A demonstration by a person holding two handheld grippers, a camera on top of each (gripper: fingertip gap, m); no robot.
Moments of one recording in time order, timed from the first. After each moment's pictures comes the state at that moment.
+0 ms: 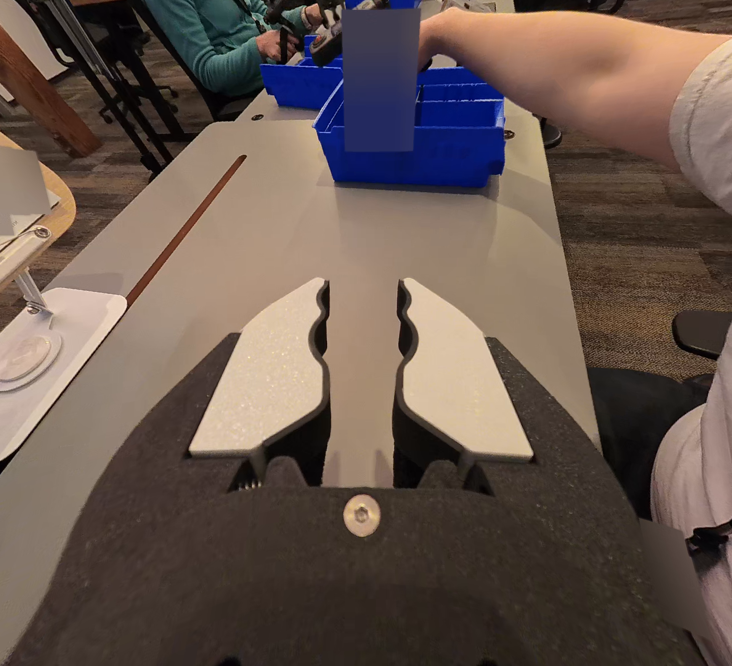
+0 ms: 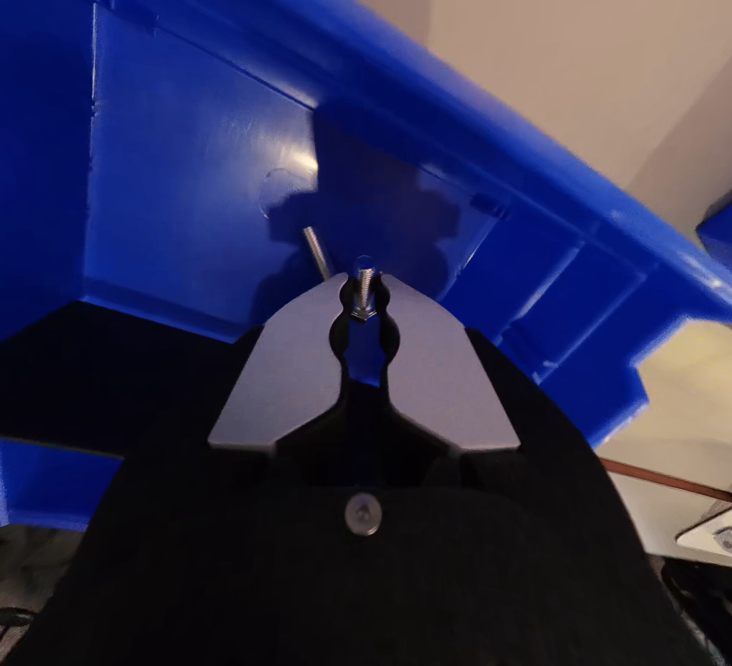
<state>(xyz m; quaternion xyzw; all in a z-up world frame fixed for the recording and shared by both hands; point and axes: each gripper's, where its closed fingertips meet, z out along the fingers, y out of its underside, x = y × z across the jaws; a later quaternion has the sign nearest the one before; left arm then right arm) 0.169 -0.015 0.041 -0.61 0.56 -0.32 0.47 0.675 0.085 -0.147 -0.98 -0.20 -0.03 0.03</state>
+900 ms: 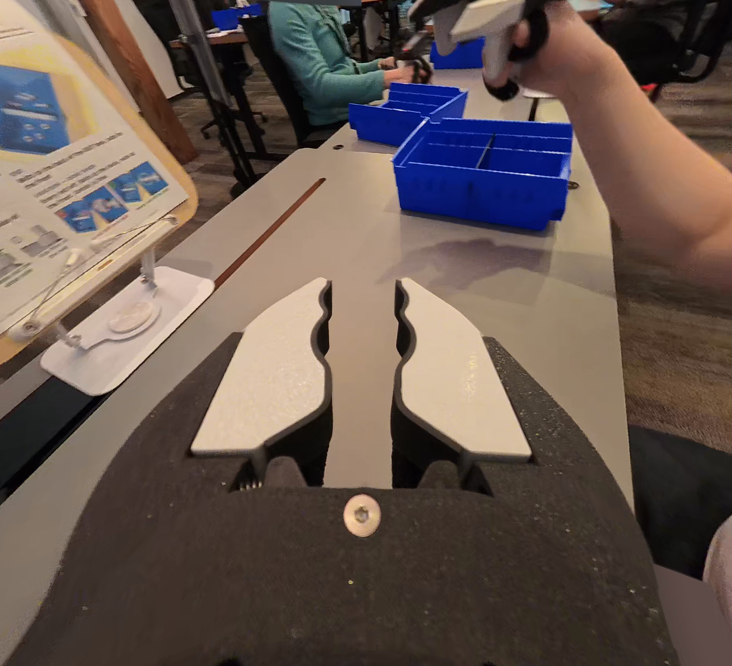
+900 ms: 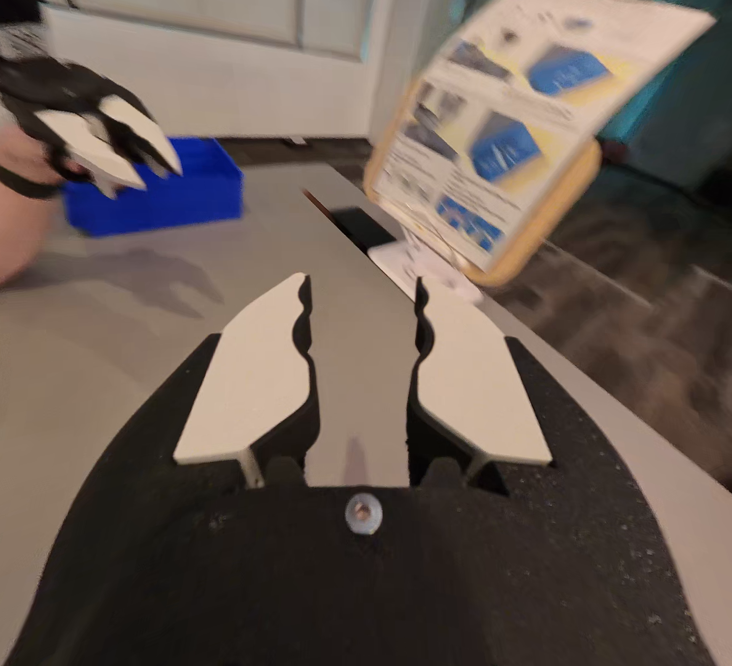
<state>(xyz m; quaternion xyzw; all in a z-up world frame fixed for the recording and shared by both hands) 0.124 0.013 0.079 -0.64 0.47 -0.30 0.53 0.349 0.049 0.135 -0.64 -0.39 0.22 0.62</state>
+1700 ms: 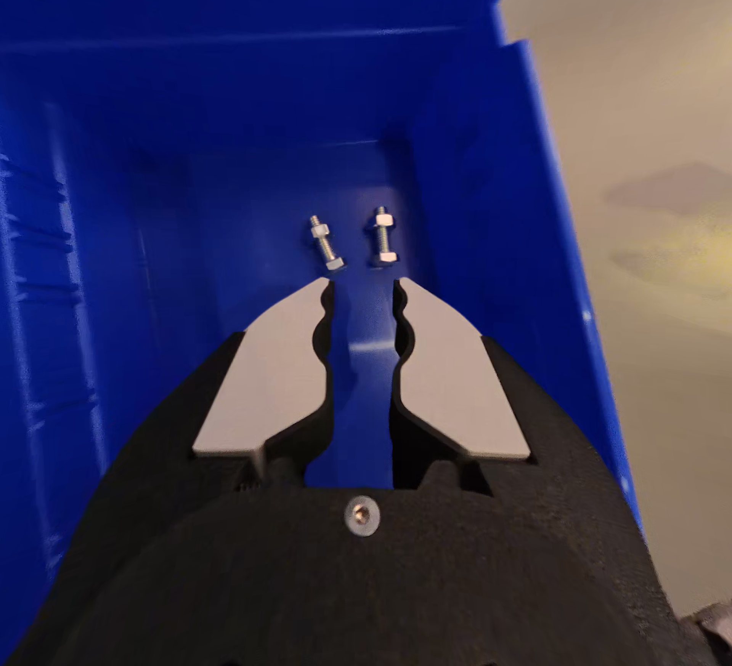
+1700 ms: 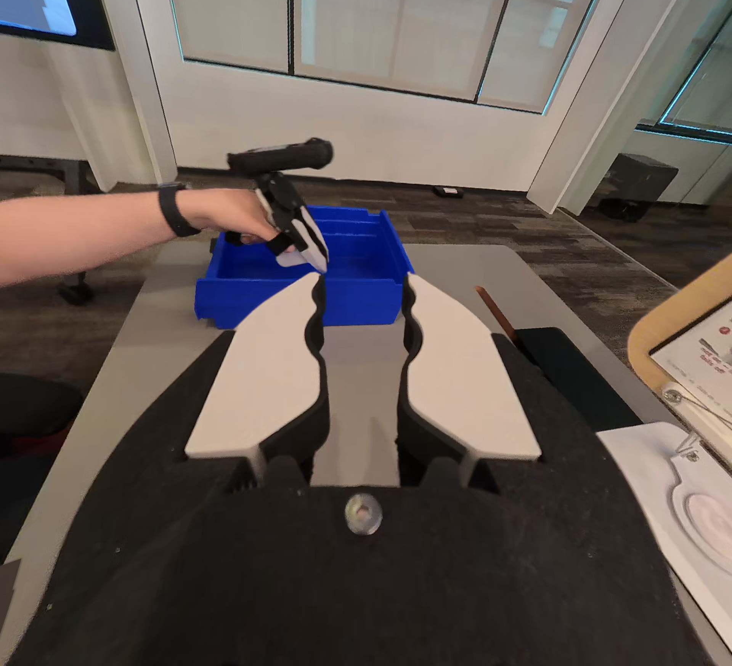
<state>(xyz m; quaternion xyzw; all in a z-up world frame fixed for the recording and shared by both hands) -0.243 0.101 -0.099 -0.94 0.10 -0.10 0.31 0.026 0.060 0.098 -0.56 -0.50 0.36 0.55</state>
